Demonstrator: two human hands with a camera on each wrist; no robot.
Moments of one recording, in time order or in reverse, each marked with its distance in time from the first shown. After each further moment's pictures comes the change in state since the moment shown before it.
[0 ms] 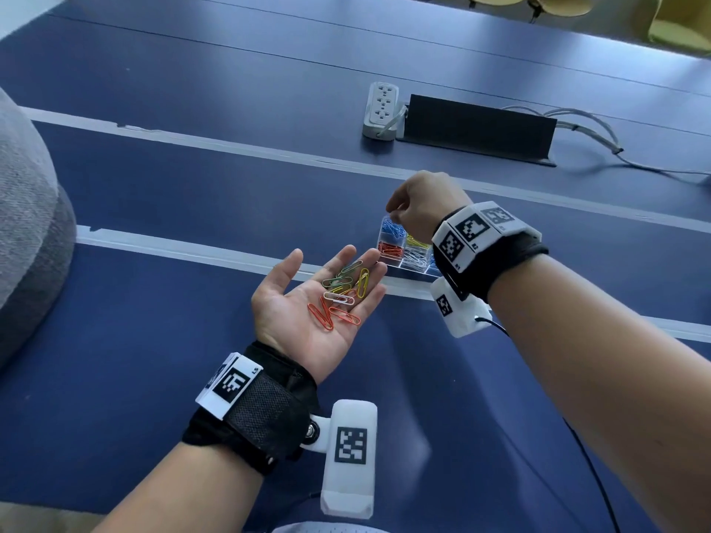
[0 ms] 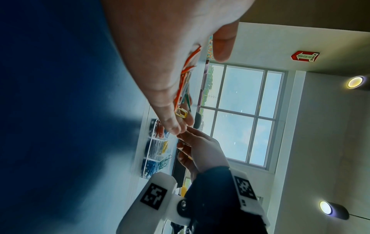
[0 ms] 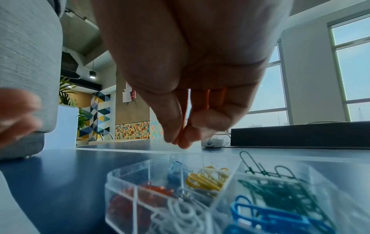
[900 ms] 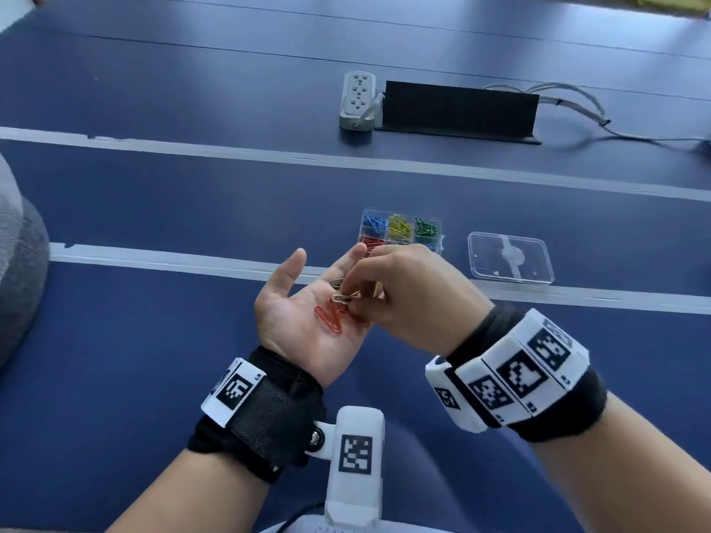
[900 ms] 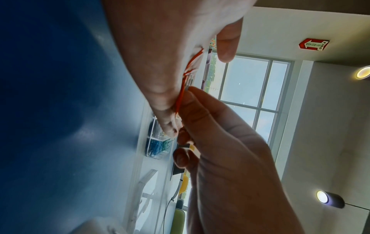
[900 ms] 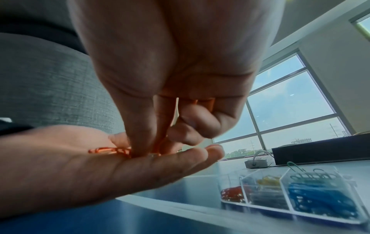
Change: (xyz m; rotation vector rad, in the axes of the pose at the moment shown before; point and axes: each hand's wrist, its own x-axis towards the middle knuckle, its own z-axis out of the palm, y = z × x) left_hand 0.008 -0.020 0.011 0.067 0.004 -0.037; right_hand -0.107 -0.005 0.018 0.137 -0.052 -0.357
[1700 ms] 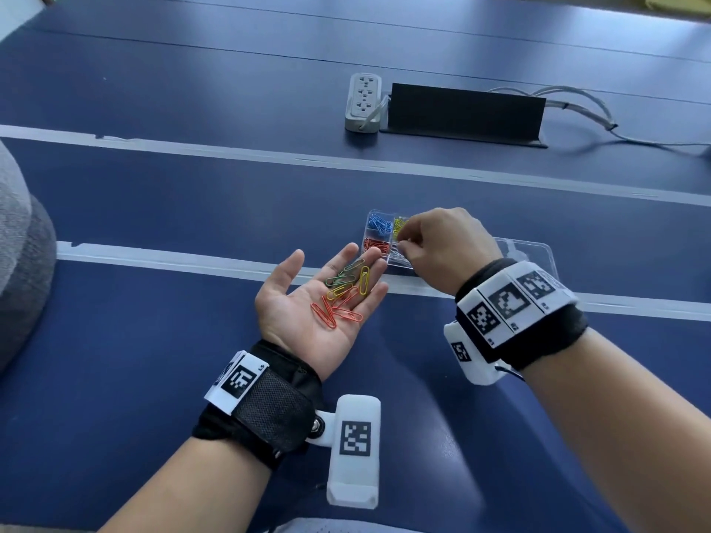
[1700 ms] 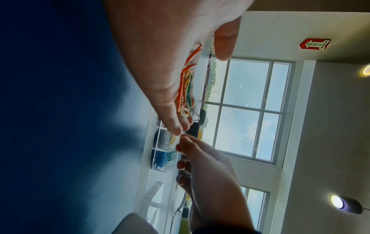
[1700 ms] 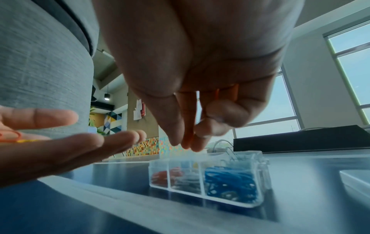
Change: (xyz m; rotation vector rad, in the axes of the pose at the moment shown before) left_hand 0.010 0.007 -0.008 -0.032 0.004 0.002; right_hand 0.033 0.048 -0.014 -0.148 0.102 0.381
